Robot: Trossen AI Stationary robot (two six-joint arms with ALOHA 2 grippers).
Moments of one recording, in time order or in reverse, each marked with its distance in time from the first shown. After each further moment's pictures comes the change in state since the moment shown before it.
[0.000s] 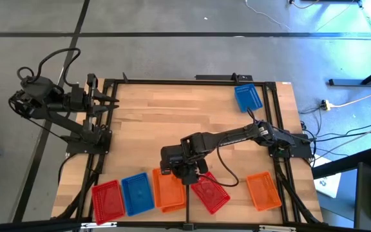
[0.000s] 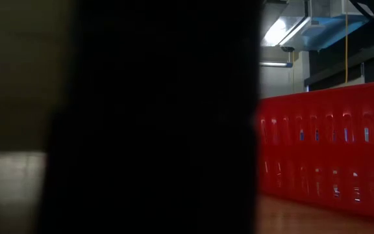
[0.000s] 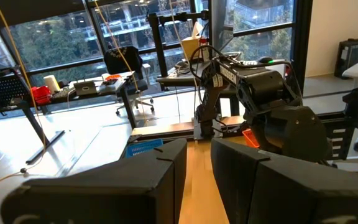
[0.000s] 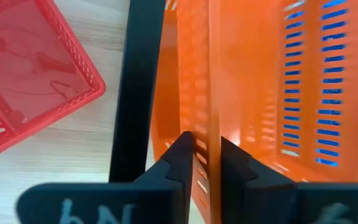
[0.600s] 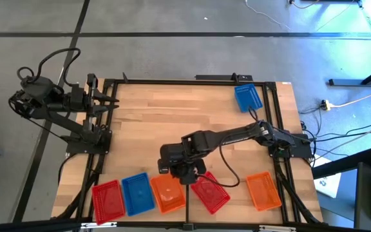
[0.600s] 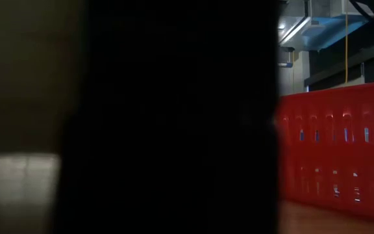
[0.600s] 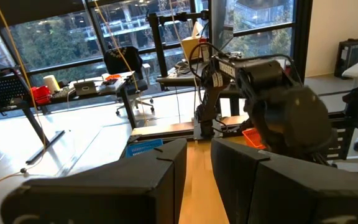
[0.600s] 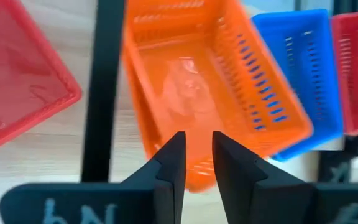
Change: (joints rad) left arm 0.000 0.000 0.000 0.000 0.000 0.000; right arm 0.000 -0.004 0.068 0.016 0.008 0.030
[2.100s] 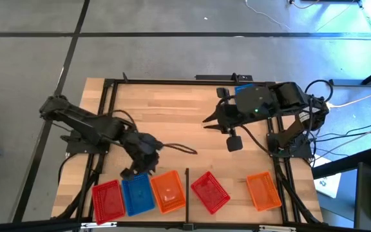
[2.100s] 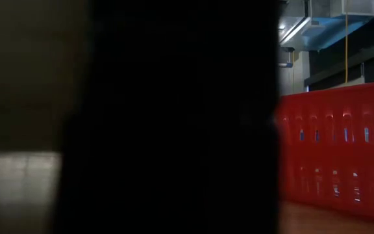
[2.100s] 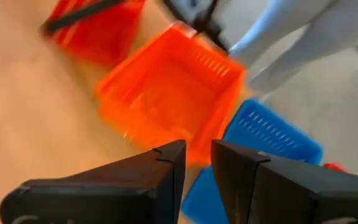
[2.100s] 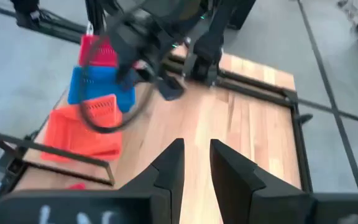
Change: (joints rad) left arm -0.046 0.720 -0.001 -0.141 0.697 -0.047; right arm -0.048 -0.572 0.017 -0.127 0.443 1.274
